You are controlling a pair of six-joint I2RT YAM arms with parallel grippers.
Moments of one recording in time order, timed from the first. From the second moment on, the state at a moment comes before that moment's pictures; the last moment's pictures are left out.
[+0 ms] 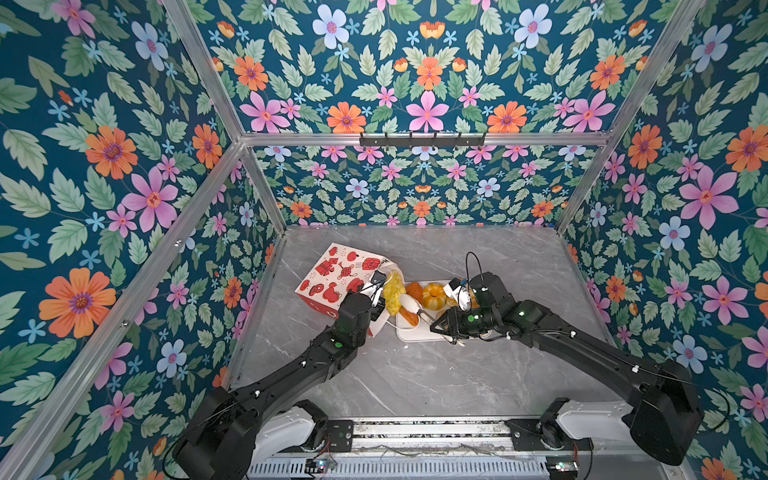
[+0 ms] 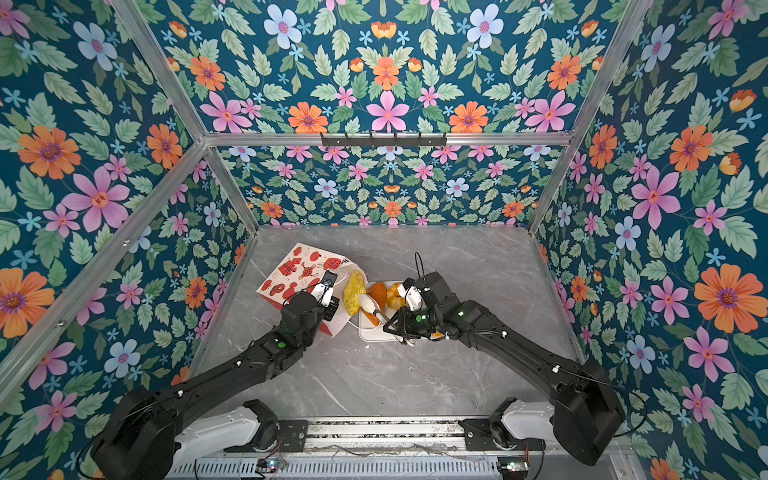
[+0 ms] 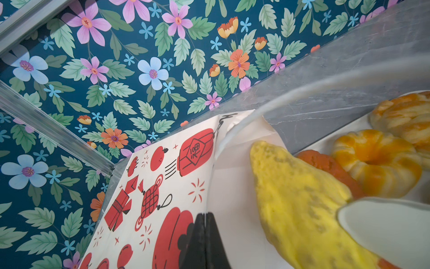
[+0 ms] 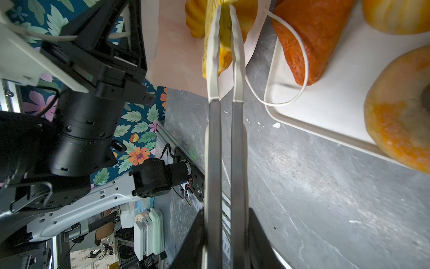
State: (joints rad) left arm -0.66 1.12 0.53 0.31 -0.51 0.29; right arm 0.68 1.27 0.94 -0.44 -0.57 0.75
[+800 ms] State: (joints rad) left arm -0.66 1.18 0.55 0.37 -0.64 0.29; right arm 0.65 1.00 0.94 -0.79 -0.45 0.63
